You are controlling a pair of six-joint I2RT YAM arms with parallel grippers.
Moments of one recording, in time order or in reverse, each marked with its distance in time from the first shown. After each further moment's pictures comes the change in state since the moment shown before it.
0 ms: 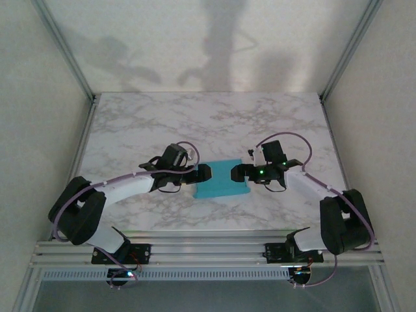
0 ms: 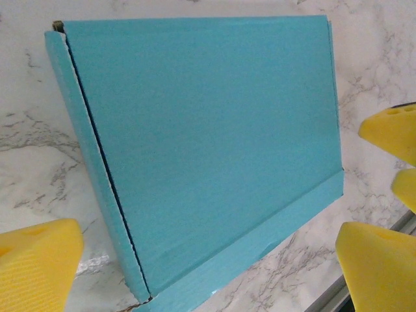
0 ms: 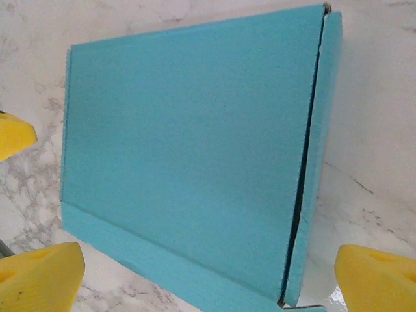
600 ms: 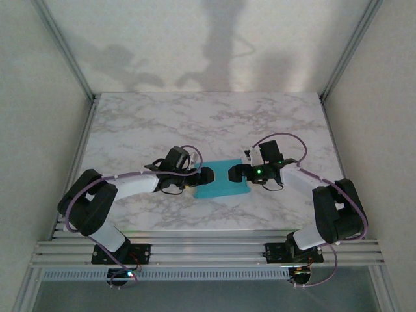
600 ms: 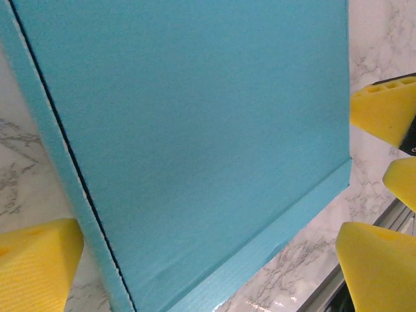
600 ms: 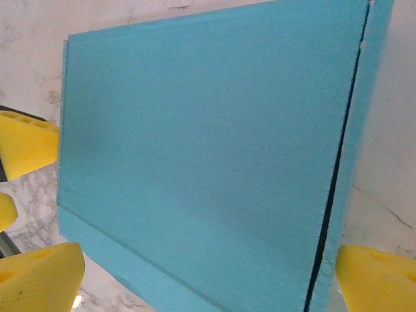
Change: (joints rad) left arm 0.000 0.089 -0.024 0.105 0.090 -0.027; right arm -0.002 0.085 0.001 0.077 -0.061 -0.016
